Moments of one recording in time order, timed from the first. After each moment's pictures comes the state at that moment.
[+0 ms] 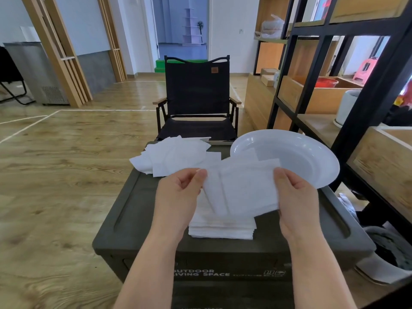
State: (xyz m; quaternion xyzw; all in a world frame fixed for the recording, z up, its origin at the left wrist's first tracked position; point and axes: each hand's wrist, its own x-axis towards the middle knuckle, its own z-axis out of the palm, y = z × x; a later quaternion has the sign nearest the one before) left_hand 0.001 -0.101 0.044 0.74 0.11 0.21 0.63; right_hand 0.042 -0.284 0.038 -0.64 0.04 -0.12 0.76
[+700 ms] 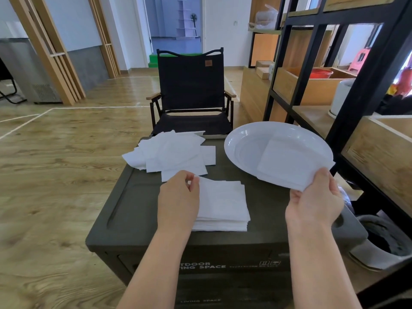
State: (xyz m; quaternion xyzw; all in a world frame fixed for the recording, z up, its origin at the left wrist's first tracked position) left_hand 0.022 -0.108 0.006 0.88 0.17 0.24 0.37; right_hand 0.044 -0.300 0.036 -0.36 0.22 -0.27 0.86
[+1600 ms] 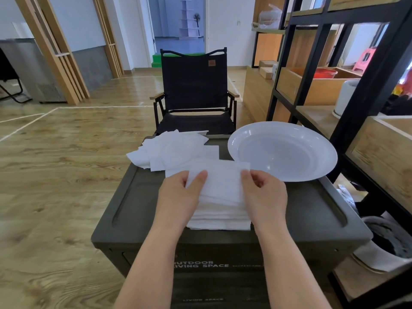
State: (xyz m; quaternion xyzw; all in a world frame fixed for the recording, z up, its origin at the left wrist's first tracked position) left_hand 0.005 -0.102 0.027 0.80 0.14 0.16 0.56; right_hand 0.033 -0.248 0.024 -0.79 0.05 -0.14 0.59
